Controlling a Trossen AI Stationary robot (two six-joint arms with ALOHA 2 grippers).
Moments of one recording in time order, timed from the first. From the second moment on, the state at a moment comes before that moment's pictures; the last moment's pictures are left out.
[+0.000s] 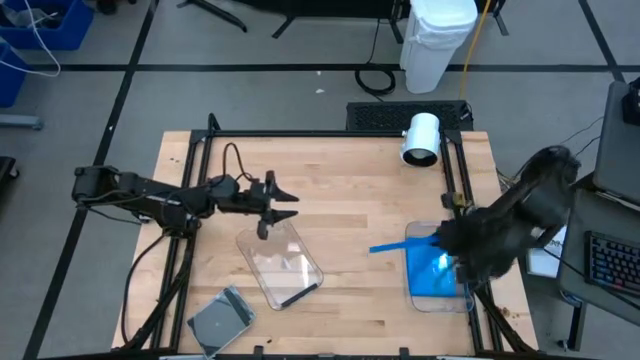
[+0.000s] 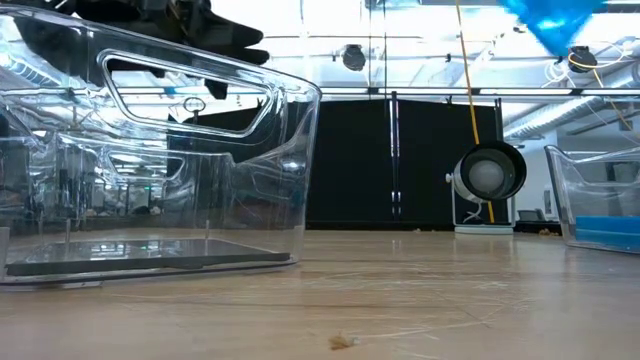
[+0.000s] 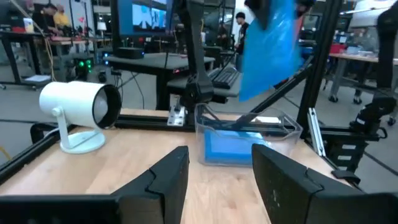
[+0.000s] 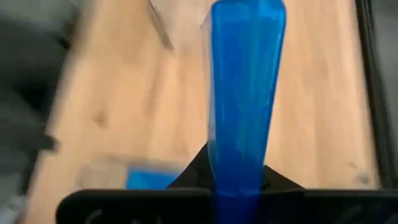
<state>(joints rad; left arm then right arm) 0.06 1.19 0.40 0.82 0.15 -0.08 0.77 1.30 1.68 -1.57 0.47 0.56</state>
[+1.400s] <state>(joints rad) -0.06 1.18 0.40 0.78 0.16 -0.04 0.78 1.13 0.96 -1.59 0.21 1.16</state>
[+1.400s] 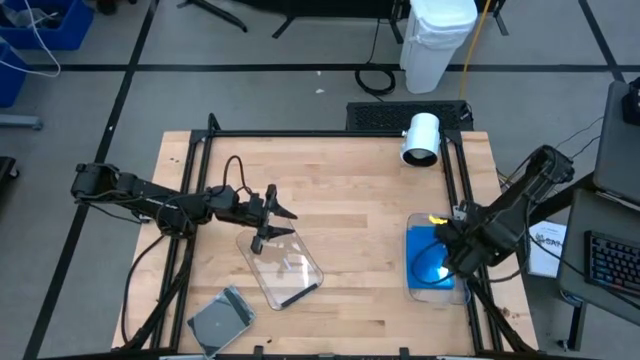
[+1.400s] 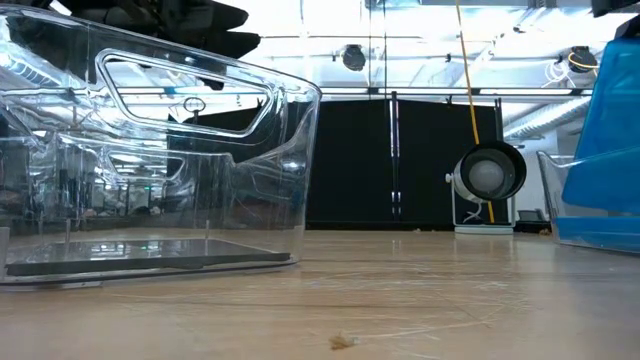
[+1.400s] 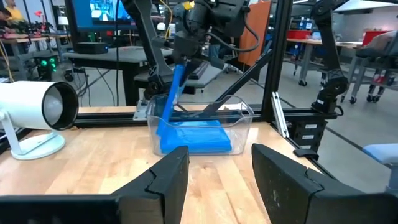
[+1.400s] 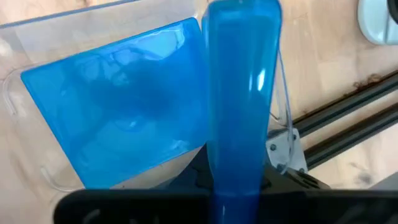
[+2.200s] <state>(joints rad) -0.06 1.18 0.40 0.77 0.16 -0.05 0.77 1.13 0.95 -1.39 0.15 1.22</state>
